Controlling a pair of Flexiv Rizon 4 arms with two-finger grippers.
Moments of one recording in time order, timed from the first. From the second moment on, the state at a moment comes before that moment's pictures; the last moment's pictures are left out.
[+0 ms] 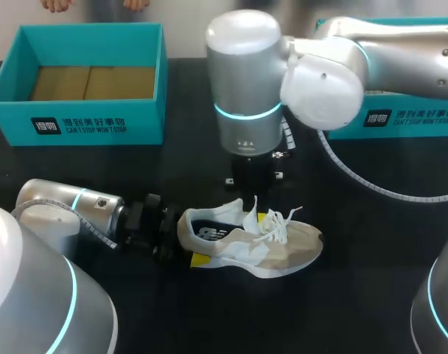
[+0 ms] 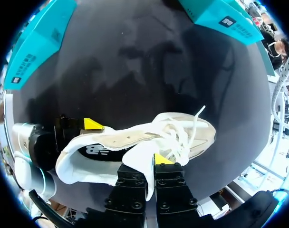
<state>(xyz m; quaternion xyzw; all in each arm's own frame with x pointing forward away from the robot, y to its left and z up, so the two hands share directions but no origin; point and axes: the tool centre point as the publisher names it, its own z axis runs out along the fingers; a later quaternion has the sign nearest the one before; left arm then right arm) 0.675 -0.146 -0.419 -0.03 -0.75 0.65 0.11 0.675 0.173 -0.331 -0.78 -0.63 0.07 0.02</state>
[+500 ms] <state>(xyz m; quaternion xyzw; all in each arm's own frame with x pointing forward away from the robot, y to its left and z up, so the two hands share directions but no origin) 0.675 -0.147 -0.418 -0.03 -0.75 0.65 0.11 0.672 0.150 -0.330 -0.81 -0.58 0.03 0.05</state>
